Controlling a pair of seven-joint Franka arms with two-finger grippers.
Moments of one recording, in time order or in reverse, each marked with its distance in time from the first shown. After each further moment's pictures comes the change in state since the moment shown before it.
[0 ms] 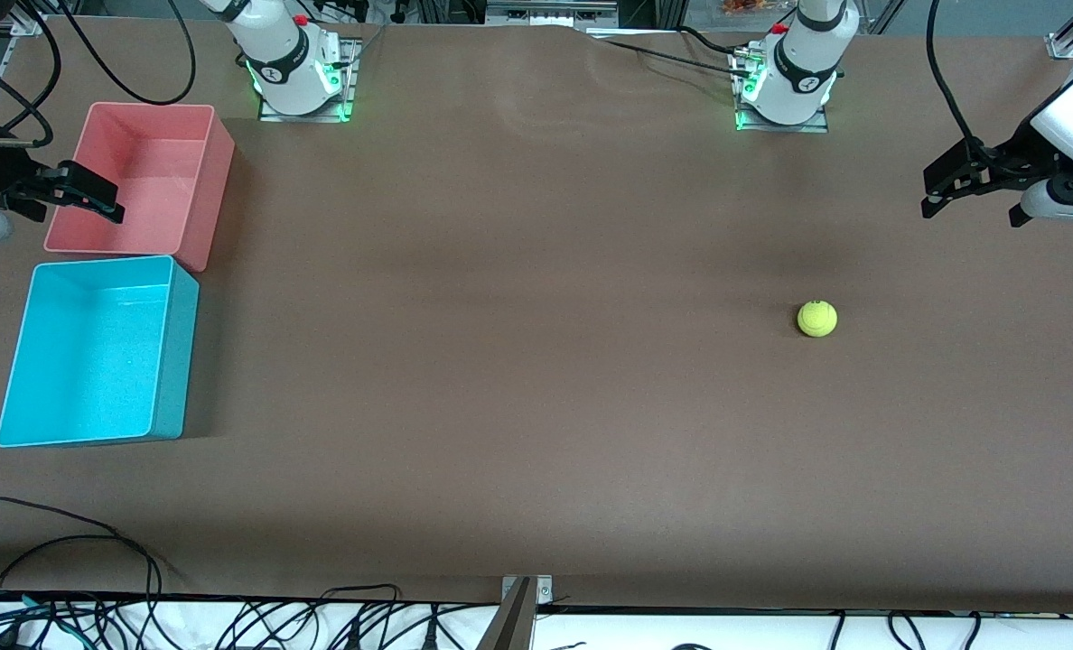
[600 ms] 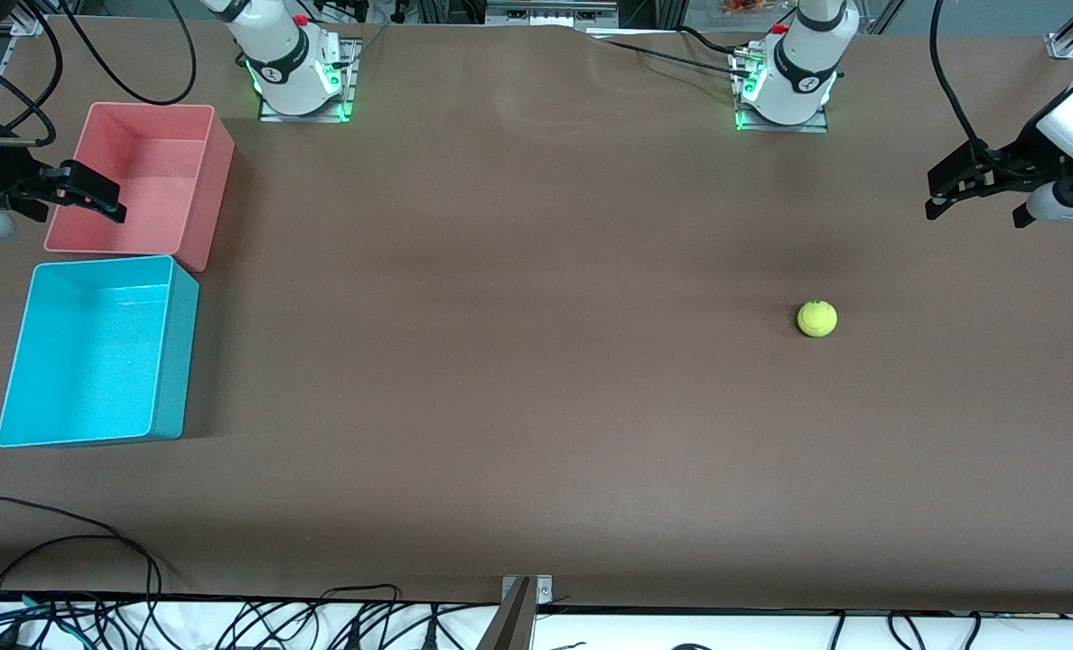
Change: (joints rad) left arm 0.008 0.006 0.002 0.000 0.000 0.000 0.000; right arm 0.003 0.000 0.001 0.001 0.000 0.000 0.000
